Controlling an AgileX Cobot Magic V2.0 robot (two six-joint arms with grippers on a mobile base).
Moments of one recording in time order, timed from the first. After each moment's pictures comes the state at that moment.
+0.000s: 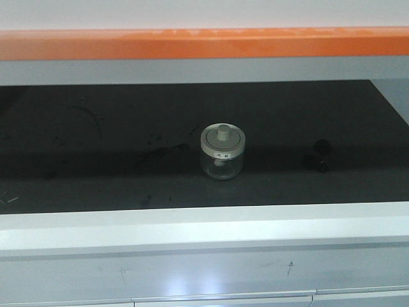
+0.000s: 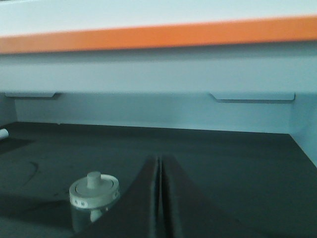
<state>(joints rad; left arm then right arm) -0.06 0.07 -0.32 0.08 0.32 -0.10 0.10 0.33 -0.30 -1.04 -0.21 1.09</state>
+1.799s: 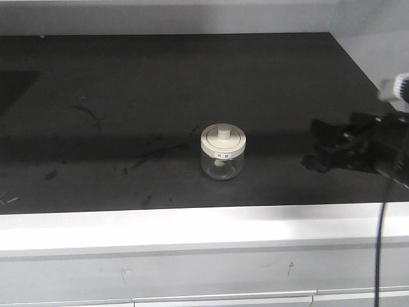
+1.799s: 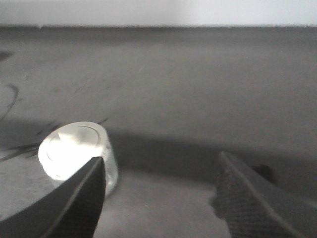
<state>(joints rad) -0.06 -0.01 -0.29 -0.04 0.51 0.00 0.20 1.08 -0.72 -1.74 -0.16 1.81</state>
